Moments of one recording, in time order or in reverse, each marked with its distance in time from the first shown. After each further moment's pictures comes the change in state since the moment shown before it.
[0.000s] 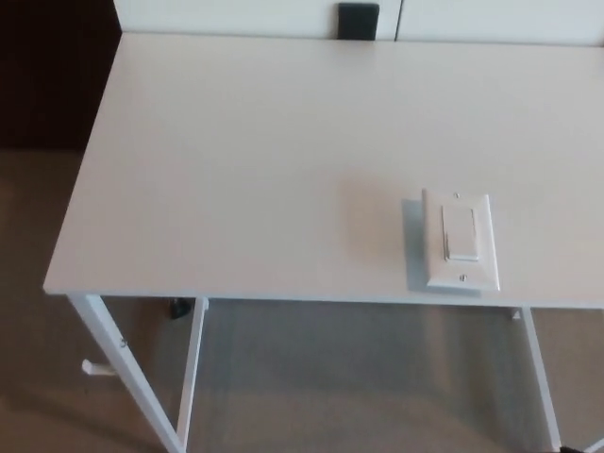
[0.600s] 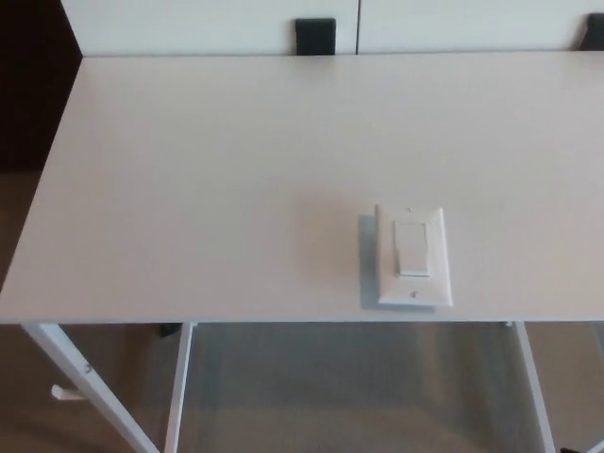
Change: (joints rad) left_arm -0.002 0.002 -0.012 0.000 0.000 -0.017 -0.008; right_arm -0.006 0.000 -0.002 0.002 -0.010 0.004 -0.001
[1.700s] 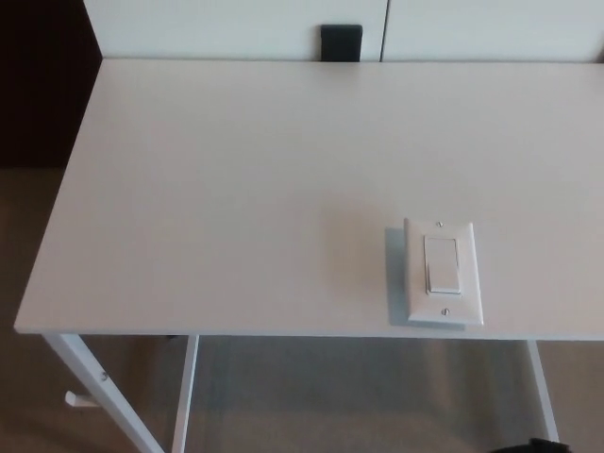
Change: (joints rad) left_arm -0.019 0.010 -0.004 -0.012 0.000 0.001 0.001; right_arm 0.056 -0.024 0.082 -0.222 -0.019 0.026 0.048
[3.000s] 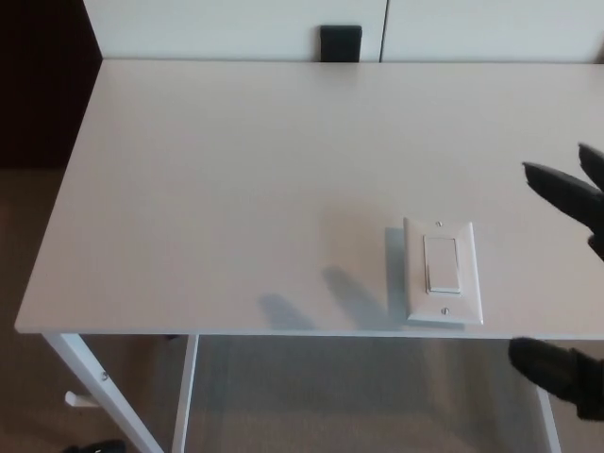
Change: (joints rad) left_arm -0.031 0.006 -0.002 -0.006 0.000 0.002 0.000; right_arm -0.096 0.024 -0.230 -0.821 -0.260 -0.087 -0.077
